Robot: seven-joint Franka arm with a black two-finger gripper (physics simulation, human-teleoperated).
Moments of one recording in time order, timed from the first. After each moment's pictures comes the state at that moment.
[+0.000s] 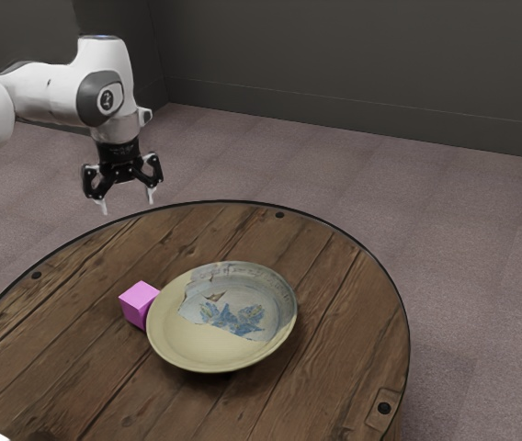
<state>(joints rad) 0.07 0.36 0.14 -1.56 0.00 1.80 -0.81</state>
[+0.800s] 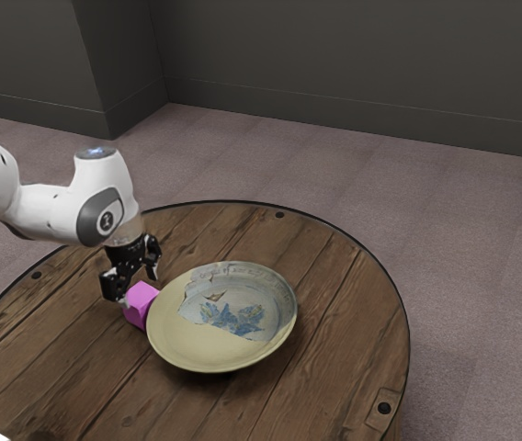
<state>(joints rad) 0.02 0.25 0.14 -2.17 -0.04 2.42 -1.40</state>
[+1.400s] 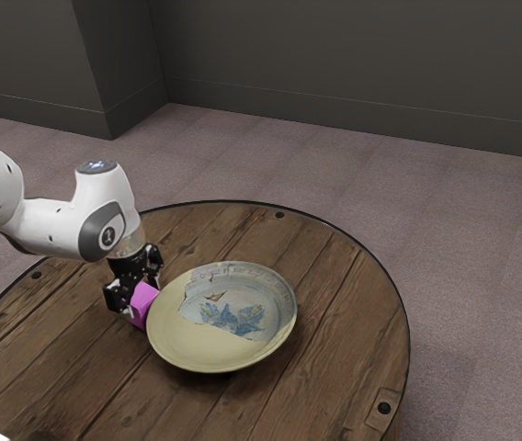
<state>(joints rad) 0.01 0.26 0.14 -2.22 -0.05 2.50 -1.42</state>
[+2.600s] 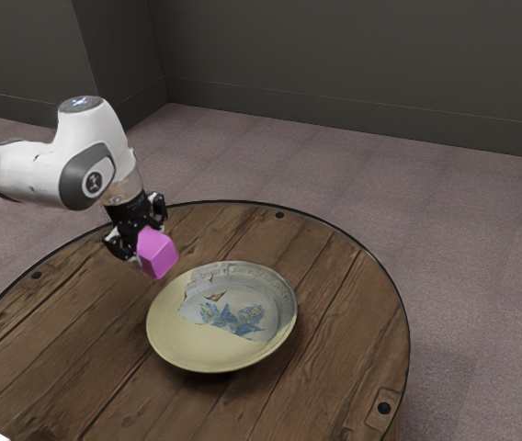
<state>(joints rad) -0.01 0.03 0.09 -2.17 -0.02 2.35 -1.36</state>
